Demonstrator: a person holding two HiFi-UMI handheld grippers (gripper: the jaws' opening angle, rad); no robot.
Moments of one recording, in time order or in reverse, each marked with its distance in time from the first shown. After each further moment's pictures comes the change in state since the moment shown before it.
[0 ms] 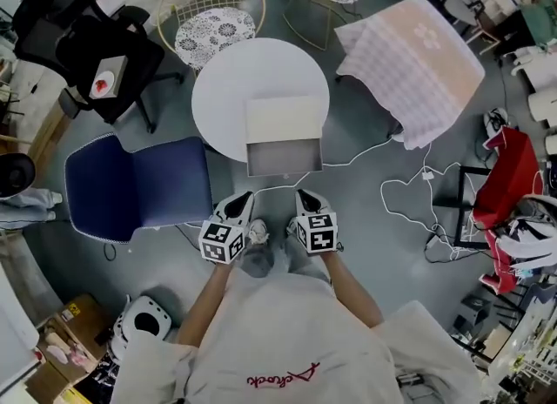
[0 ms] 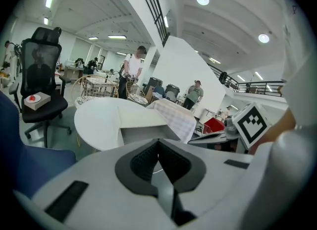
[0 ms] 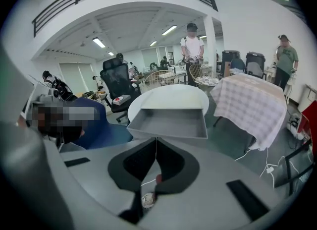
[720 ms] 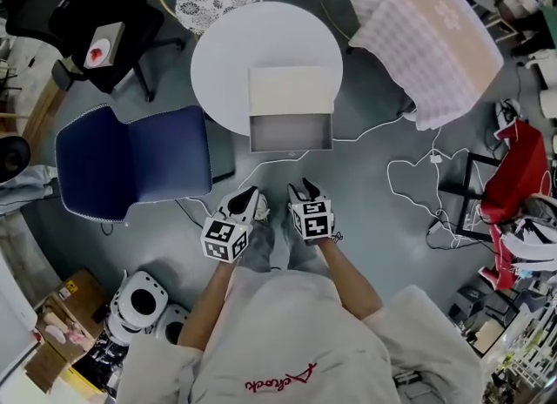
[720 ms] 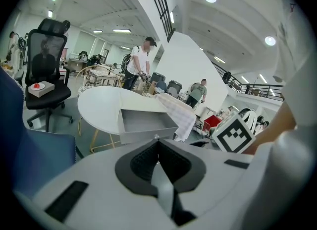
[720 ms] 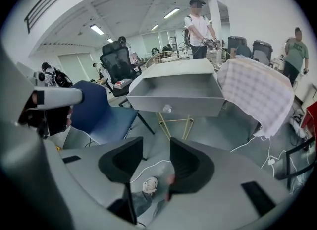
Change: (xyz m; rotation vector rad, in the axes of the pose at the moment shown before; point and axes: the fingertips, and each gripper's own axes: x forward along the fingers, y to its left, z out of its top) left arm -0.007 -0.014 -0.055 -0.056 0.050 0.012; right arm 0.038 0.009 -0.084 -0.001 0.167 0.036
